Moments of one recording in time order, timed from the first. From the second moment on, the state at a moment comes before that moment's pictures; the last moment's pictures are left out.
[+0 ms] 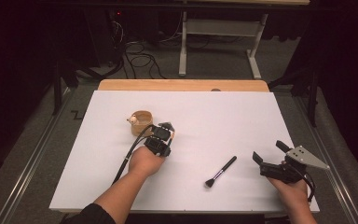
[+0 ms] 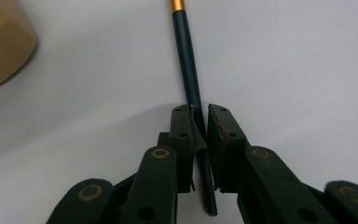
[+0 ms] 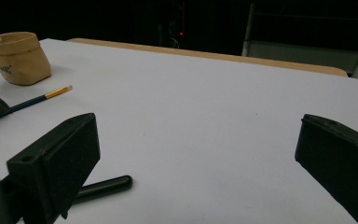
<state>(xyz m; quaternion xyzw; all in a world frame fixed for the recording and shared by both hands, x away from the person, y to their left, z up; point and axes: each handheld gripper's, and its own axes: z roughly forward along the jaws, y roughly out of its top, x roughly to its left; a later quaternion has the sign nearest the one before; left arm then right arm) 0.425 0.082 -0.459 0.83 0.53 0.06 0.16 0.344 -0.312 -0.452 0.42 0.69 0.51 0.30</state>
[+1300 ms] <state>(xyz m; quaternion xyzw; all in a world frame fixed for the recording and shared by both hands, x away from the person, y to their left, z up) 0.418 0.100 -0.458 0.84 0.50 0.06 0.21 0.346 -0.312 -0.453 0.42 0.69 0.51 0.29</state>
